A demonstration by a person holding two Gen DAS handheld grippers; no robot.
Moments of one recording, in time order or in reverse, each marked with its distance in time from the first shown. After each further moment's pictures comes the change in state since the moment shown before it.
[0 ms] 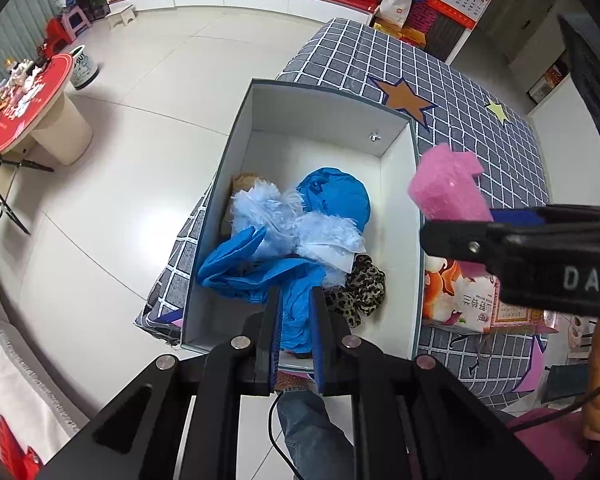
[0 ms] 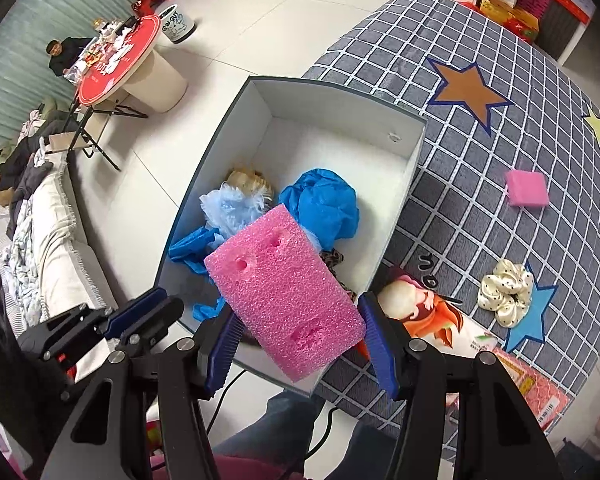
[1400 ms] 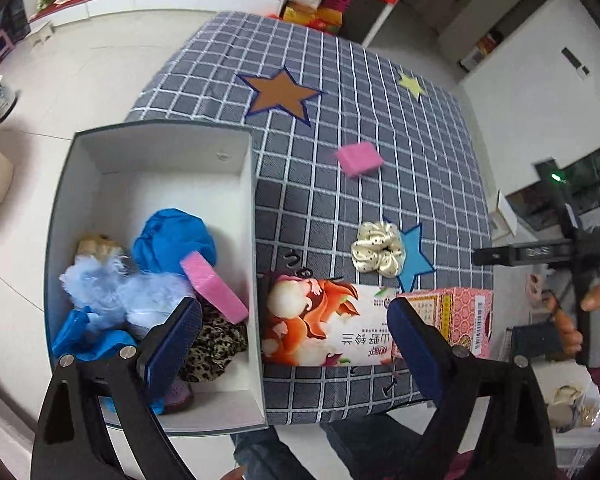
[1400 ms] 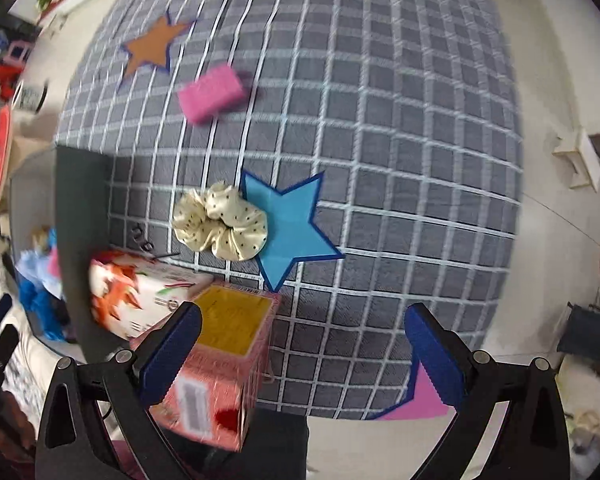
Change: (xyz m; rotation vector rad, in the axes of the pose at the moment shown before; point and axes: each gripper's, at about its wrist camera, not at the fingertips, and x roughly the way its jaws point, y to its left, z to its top) left arm 0.026 -0.123 0.053 0.164 0.068 -0.219; right arm -0.023 -0.292 -0.073 0.440 0.178 -0.164
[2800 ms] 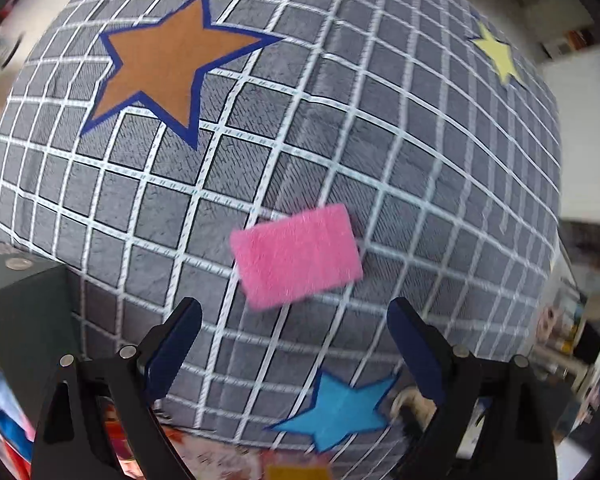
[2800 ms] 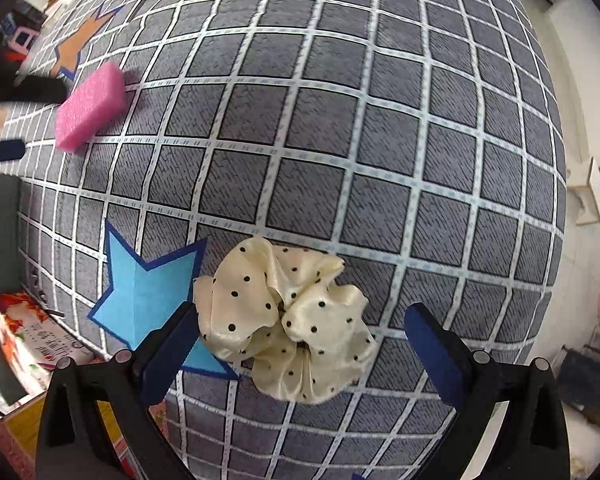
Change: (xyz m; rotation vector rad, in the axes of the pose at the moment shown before) left arm 0.232 -0.111 0.168 -0.222 0.309 0.144; right arm 0.105 -0.068 0.049 -0.062 -0.098 -0.043
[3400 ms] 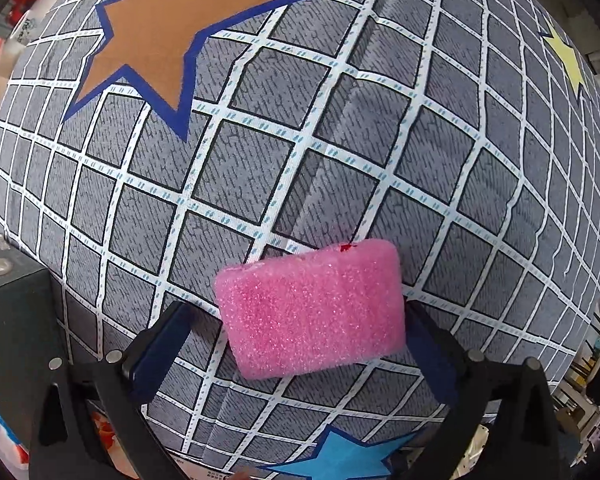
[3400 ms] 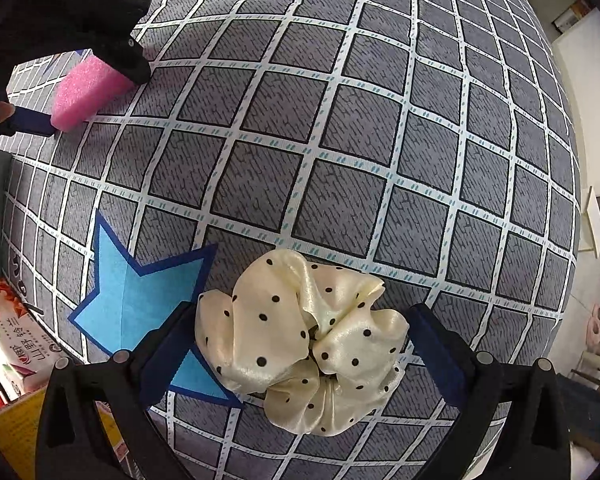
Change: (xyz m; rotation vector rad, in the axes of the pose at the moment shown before) left arm 0.051 0.000 0.007 -0.074 0.033 0.134; right arm 0.016 0.049 -0.022 -0.067 -0.042 -0.032
